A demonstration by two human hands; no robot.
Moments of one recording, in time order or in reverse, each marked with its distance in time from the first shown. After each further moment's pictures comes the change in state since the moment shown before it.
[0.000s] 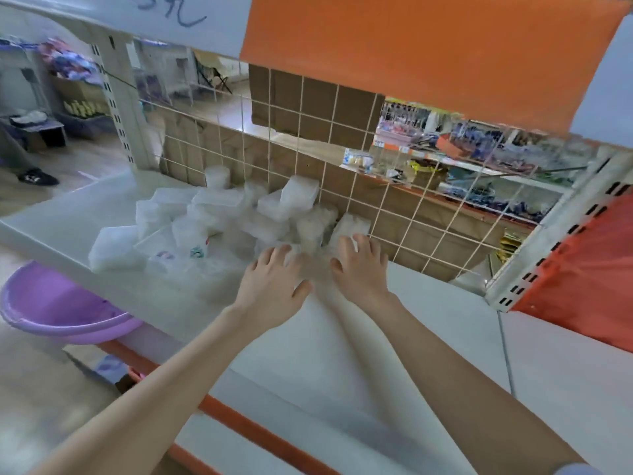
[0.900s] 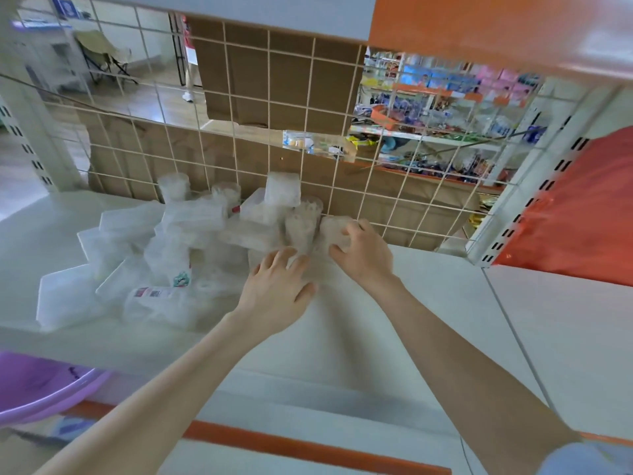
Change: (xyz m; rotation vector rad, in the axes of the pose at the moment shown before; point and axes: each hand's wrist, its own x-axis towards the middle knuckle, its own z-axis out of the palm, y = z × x) left_hand 0.025 -0.035 0.009 -0.095 -0.086 0.273; right_hand 0.015 -0.011 0.005 0.102 0.143 0.271
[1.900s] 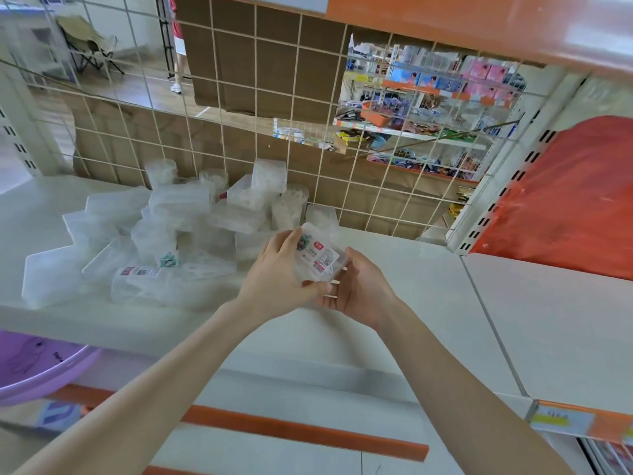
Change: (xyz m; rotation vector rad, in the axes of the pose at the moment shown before) left_hand -0.011 0.023 0.003 -0.450 0.112 -0.038; right_hand -0.077 0.001 -0.024 1.558 -0.575 0.546
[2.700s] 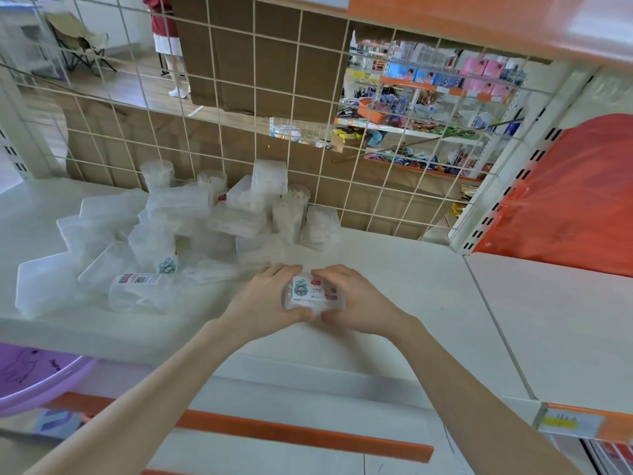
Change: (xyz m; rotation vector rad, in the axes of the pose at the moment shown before) left_hand -0.007 -0.037 0.006 0.137 -0.179 0.056; right_hand 0.004 0.010 -0.013 -1.510 -0.042 -0.439
